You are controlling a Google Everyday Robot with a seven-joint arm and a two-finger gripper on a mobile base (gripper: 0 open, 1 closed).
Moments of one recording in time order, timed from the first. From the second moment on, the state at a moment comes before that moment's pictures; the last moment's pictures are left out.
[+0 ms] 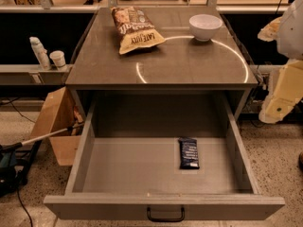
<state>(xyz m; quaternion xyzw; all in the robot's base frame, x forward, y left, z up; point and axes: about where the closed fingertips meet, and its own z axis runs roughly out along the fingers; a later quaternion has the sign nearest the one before) 0.438 -0.215 0.982 -0.60 0.78 -0.04 0.17</state>
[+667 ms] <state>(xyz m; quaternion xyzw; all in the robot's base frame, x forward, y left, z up) 0.442 -0.215 0.986 -0.55 0.81 -0.06 0.17</state>
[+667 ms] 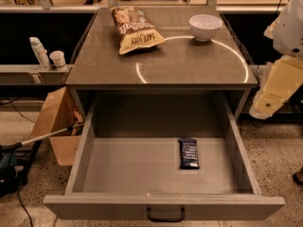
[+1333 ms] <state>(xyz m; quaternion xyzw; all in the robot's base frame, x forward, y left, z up) 0.442 -0.211 0.986 -0.45 0.88 -0.07 0.16</state>
